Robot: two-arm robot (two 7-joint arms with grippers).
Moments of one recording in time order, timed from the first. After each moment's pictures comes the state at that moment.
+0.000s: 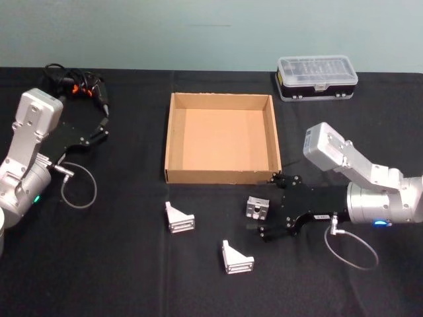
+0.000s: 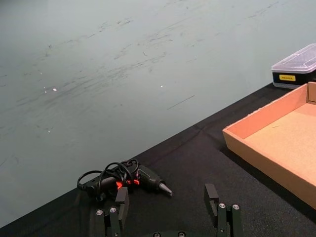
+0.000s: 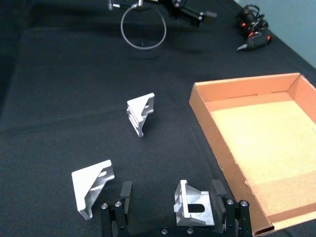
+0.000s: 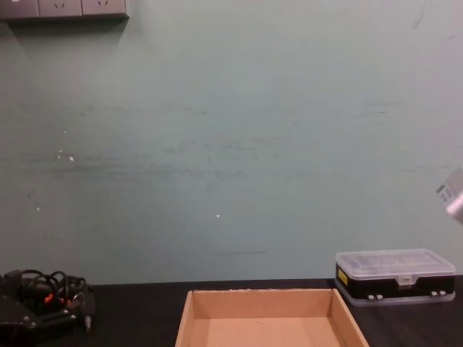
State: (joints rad) left arm -0.20 0.60 0.45 -1.41 -0.25 -0.12 0.03; right arm 0.40 0.72 -0.66 -1.54 0.29 0.14 0.80
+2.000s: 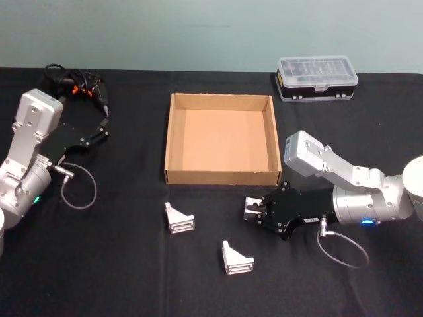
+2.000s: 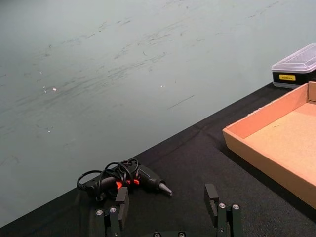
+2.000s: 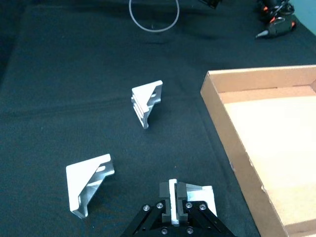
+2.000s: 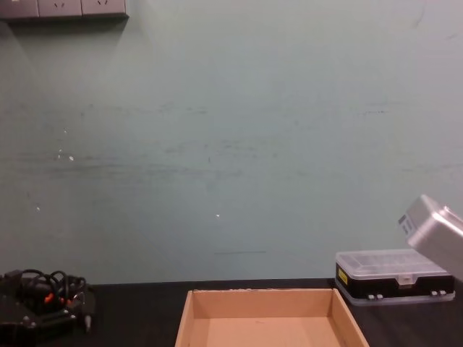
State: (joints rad) left arm -0.20 0.60 0.45 -1.41 -0.25 -0.12 0.03; right arm 0.48 0.68 -0.75 -1.47 0.24 0.14 0.83
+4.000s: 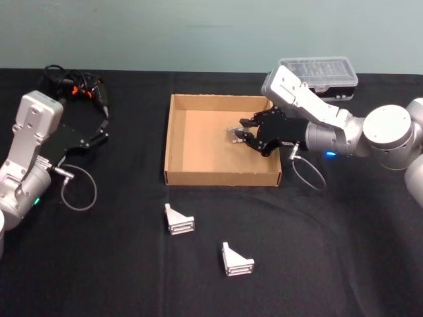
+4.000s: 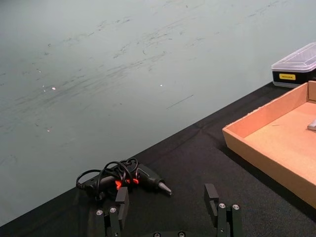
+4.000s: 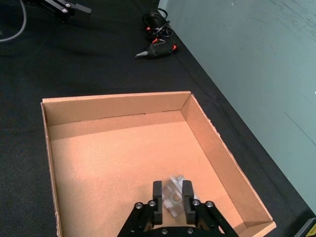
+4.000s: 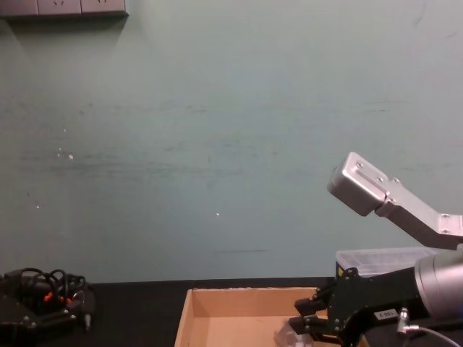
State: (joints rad) left arm -0.20 0.60 0.45 -1.41 -0.25 -0.12 0.03; right arm 0.71 0.37 -0.68 -0.98 0.04 -0.05 0.68
